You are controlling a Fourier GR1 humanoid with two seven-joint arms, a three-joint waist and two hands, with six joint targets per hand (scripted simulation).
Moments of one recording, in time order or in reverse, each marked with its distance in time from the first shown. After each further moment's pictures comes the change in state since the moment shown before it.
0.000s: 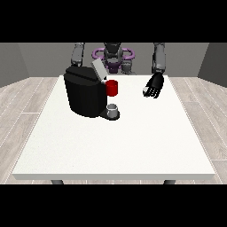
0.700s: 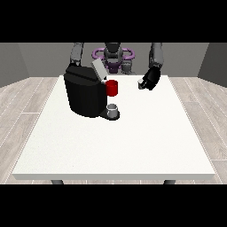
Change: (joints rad) left arm -0.081 -0.087 0.068 0.038 0.034 -0.083 -0.065; right arm 0.014 -0.029 -0.017 0.082 0.034 -0.031 0.045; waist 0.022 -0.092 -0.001
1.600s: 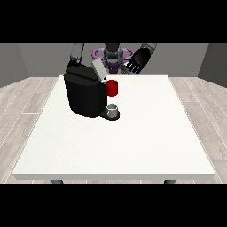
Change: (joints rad) left arm -0.279 -0.014 0.094 -0.058 0.051 -0.242 0.139; right arm -0.045 0.031 0.034 0.024 0.025 -0.002 -0.010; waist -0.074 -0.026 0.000
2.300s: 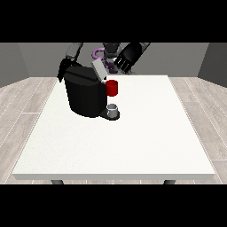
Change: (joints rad) left arm -0.236 0.095 0.122 0.072 0.043 -0.054 0.069; right arm -0.079 -0.024 -0.004 -0.112 -0.015 0.029 0.005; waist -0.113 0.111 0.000
